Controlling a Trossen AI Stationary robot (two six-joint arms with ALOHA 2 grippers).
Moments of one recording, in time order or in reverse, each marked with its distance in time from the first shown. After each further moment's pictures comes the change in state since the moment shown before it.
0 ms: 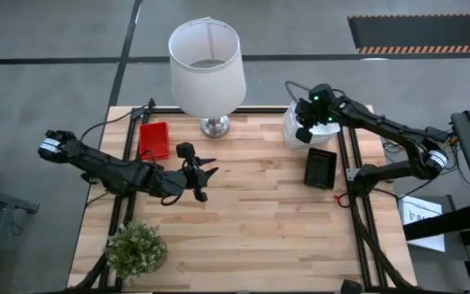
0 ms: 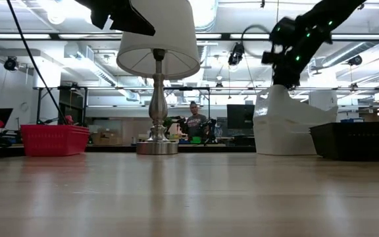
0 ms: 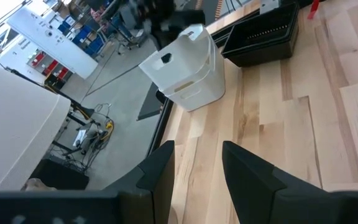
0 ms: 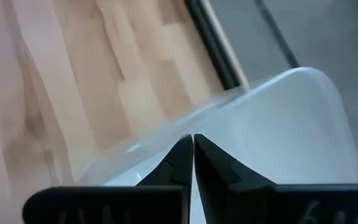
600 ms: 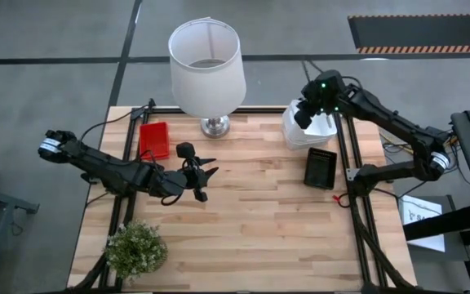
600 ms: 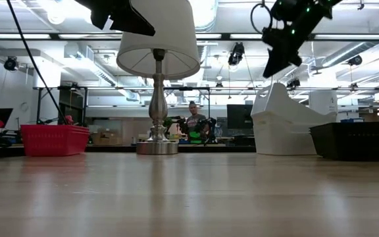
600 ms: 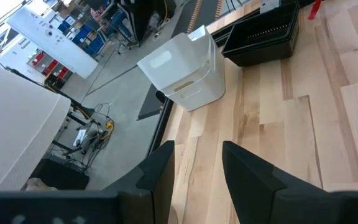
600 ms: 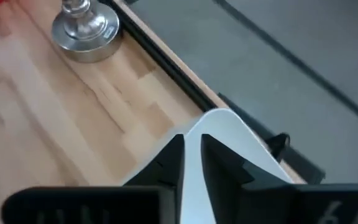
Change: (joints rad) left arm 0.000 0.000 0.000 -0.002 0.000 0.000; right arm 0.000 -0.009 0.214 -0.159 0.062 0.335
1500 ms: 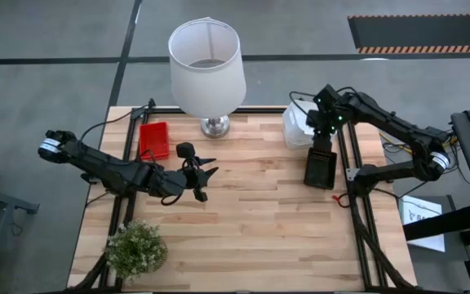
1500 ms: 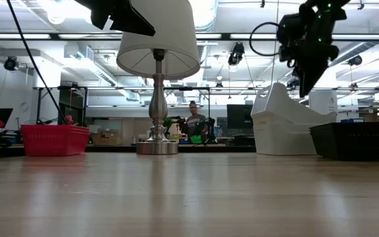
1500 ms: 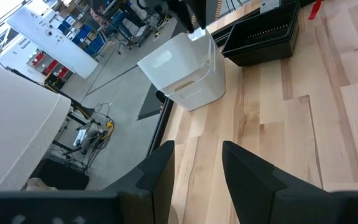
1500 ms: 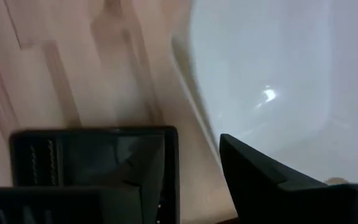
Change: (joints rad) left arm 0.000 0.000 0.000 0.000 0.000 0.000; right arm 0.000 0.001 -0.043 -0.453 -0.089 -0.385
